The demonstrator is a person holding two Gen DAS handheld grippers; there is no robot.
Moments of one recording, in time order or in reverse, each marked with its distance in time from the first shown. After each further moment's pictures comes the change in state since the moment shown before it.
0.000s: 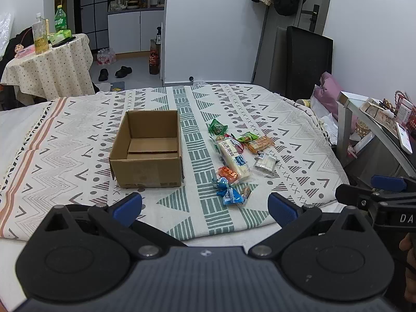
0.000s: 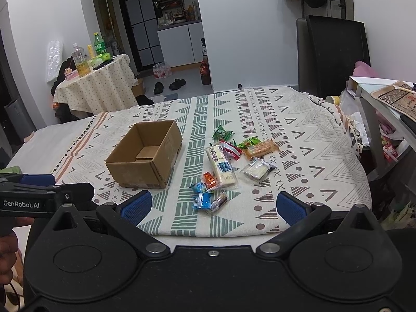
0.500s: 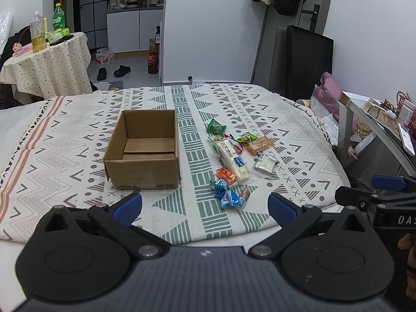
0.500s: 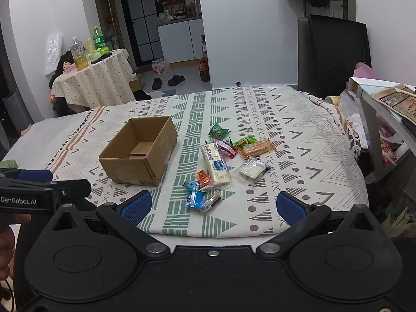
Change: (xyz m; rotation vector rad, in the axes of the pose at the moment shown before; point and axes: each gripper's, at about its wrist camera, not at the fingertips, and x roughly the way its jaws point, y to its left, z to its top) left arm 0.017 0.001 0.002 -0.004 0.003 -0.012; right arm 0.015 -0.006 0.001 -0.026 0.017 -0.016
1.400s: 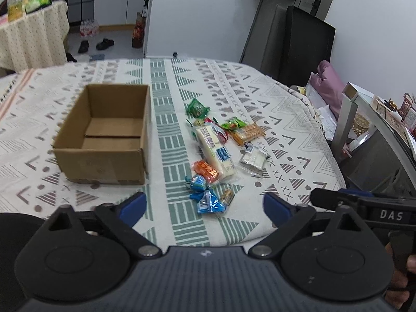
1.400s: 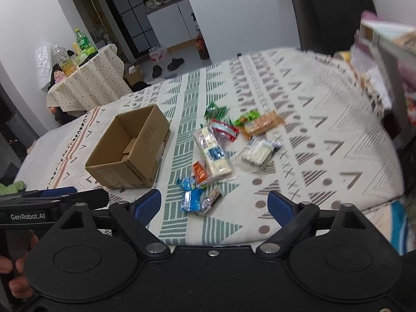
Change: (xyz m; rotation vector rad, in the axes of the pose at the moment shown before) left arm 0.101 -0.011 0.012 -0.068 0.112 -0.100; right arm 0.087 -0.052 0.001 0.173 0.125 0.113
